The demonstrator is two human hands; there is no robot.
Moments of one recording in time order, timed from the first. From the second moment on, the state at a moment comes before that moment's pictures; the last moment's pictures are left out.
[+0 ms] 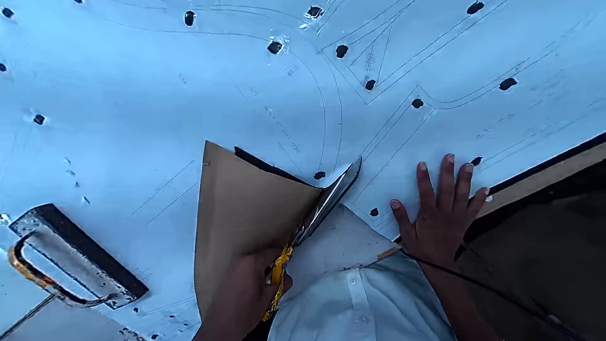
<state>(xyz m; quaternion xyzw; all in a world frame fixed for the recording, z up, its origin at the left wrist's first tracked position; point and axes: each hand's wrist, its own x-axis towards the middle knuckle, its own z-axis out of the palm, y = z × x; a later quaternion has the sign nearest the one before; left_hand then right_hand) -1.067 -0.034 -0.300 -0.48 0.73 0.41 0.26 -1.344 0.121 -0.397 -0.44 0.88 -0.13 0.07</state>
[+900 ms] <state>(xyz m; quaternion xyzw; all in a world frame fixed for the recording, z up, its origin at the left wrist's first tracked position) -1.077 -0.035 -0.300 -0.49 0.72 0.40 0.27 -1.342 0.120 -0.397 -0.45 0.88 -0.11 0.07</state>
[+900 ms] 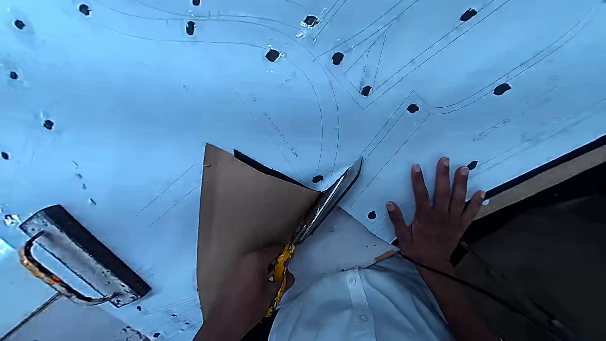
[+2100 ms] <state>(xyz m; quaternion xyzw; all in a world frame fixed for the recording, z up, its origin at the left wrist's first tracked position) -1.082 -0.044 -0.308 -0.49 0.72 0.42 0.28 -1.343 0.120 -0.397 -0.45 0.88 -0.12 0.07</state>
